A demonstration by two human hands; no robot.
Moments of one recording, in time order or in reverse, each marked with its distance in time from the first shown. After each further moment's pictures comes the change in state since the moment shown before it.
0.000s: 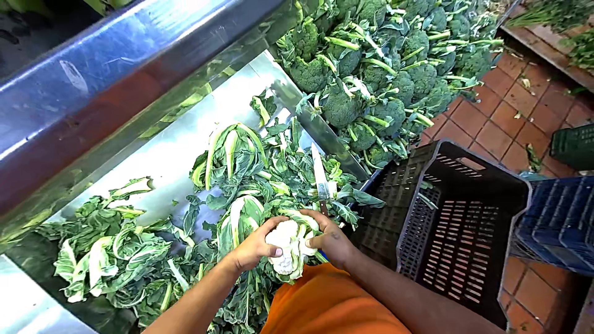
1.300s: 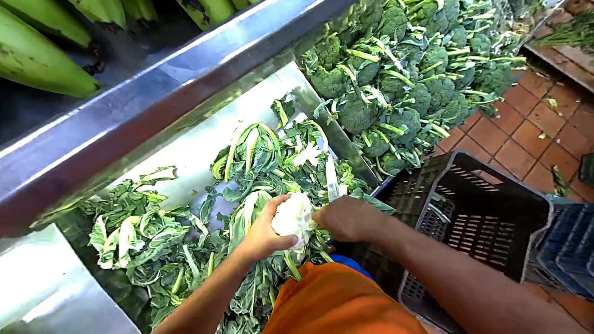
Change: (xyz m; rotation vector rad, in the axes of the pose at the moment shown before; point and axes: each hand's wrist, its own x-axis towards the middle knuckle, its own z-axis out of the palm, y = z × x) left_hand -0.033 0.051 0.032 0.362 0.397 0.238; right_hand -0.006 -0.120 0.007 -1.775 -0.527 -0.308
